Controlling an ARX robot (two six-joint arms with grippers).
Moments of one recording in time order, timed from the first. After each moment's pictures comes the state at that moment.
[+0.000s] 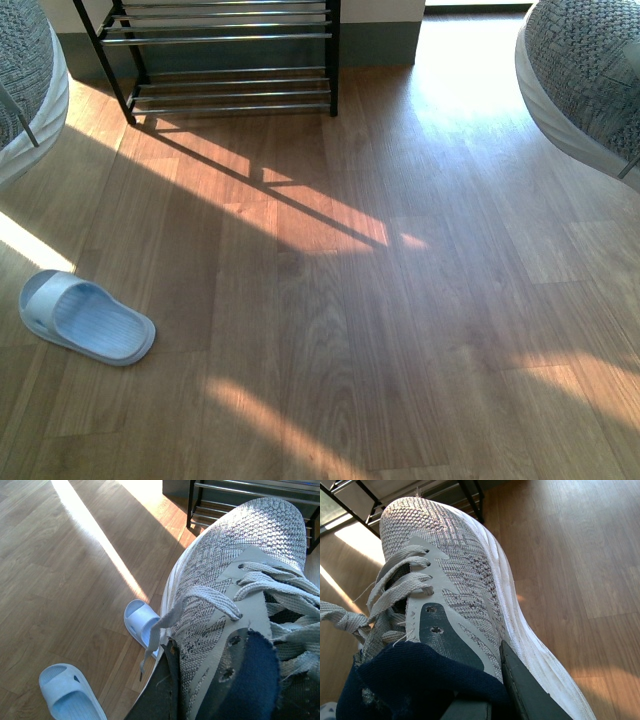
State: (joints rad) left arm -0.53 1.03 0.49 -0.09 -0.79 -0.52; right arm -0.26 1.15 0.41 0.28 -0.52 0.17
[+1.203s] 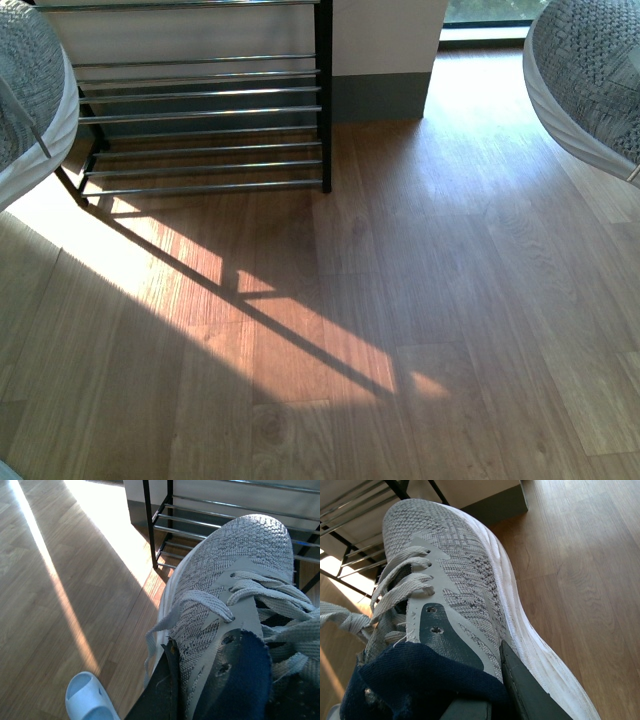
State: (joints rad) left arm -0.53 1.03 0.49 -0.09 -0.79 -0.52; right arm -0.26 1.15 0.42 0.28 -0.51 0.17
